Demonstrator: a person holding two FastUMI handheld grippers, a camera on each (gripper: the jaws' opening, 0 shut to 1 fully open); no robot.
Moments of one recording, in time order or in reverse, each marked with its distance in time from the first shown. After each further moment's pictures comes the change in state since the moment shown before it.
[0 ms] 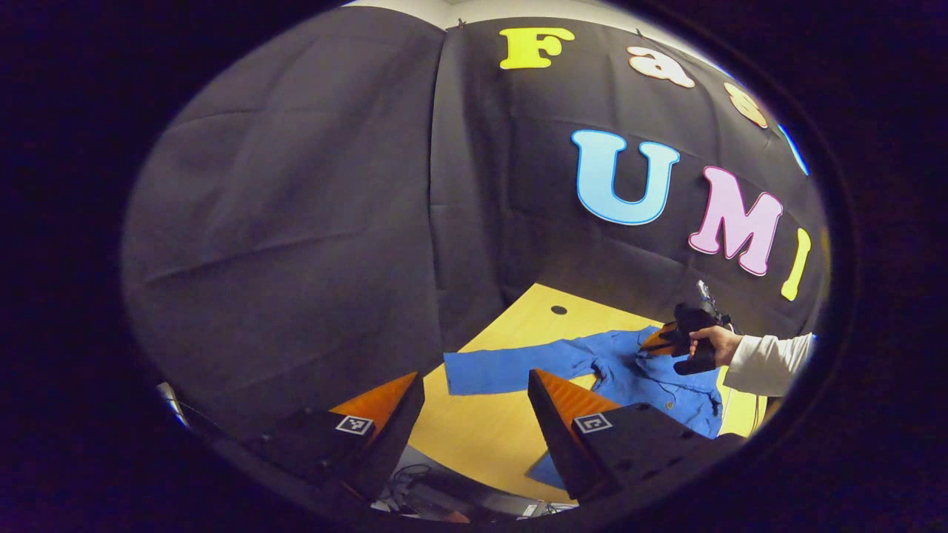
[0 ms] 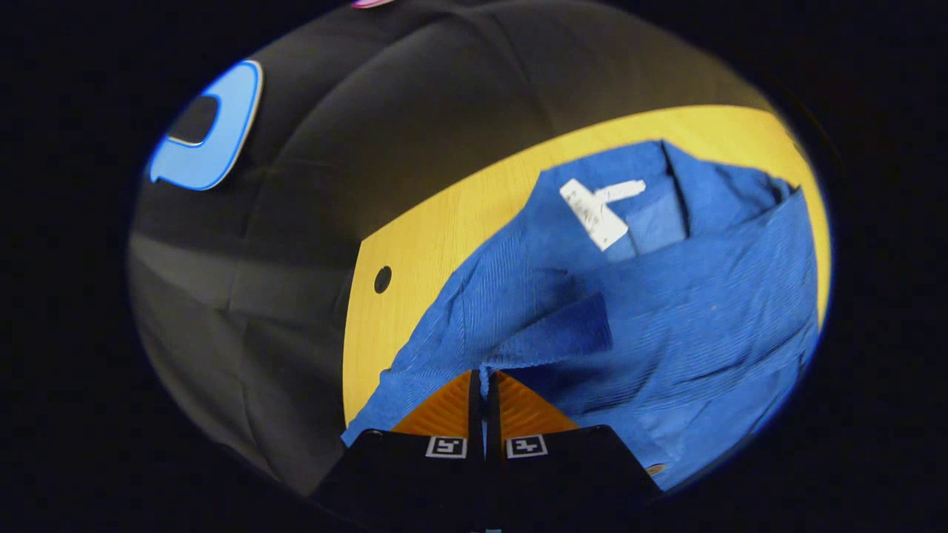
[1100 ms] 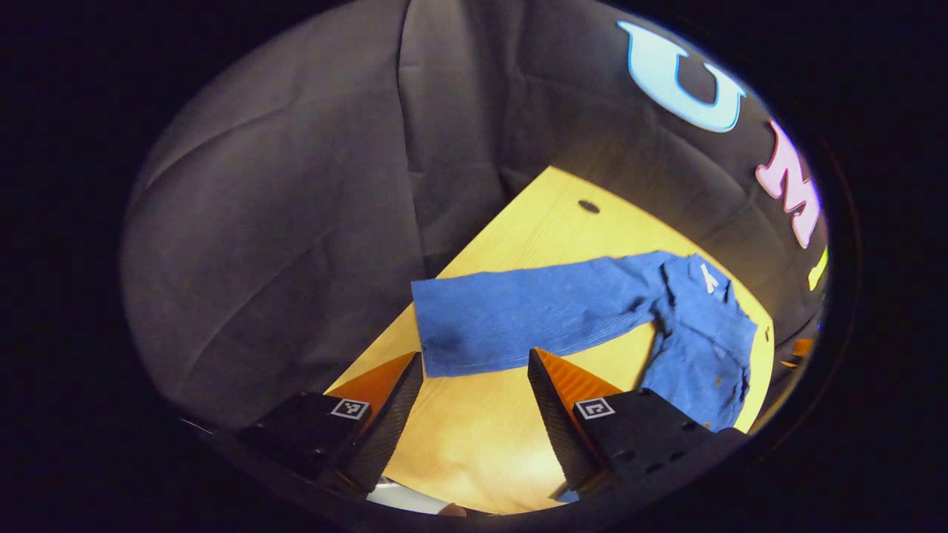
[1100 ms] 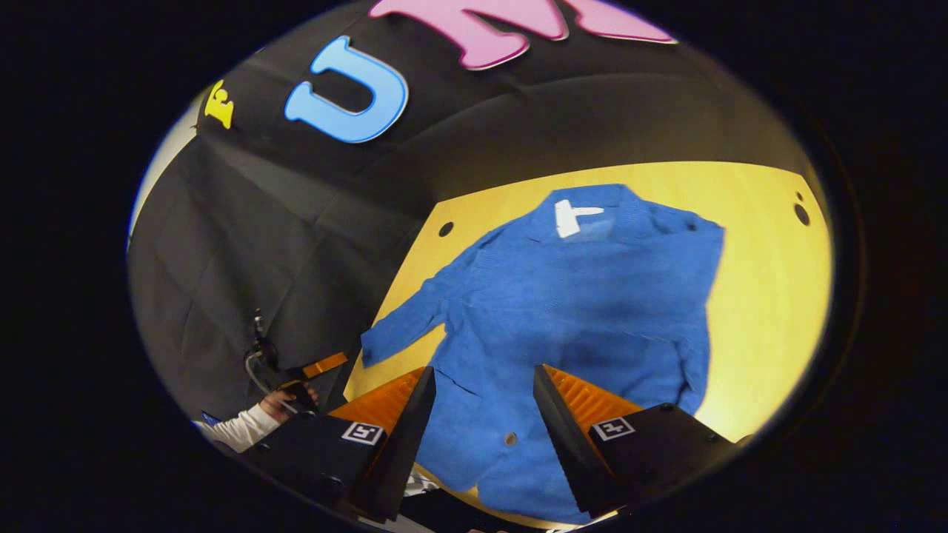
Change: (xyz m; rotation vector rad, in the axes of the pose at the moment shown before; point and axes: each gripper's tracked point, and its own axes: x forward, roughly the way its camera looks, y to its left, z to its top) left arm 0.244 0.016 -0.067 0.029 0.537 -0.038; right arm -0.279 -0.104 -0.047 -0.318 -0.005 0.125
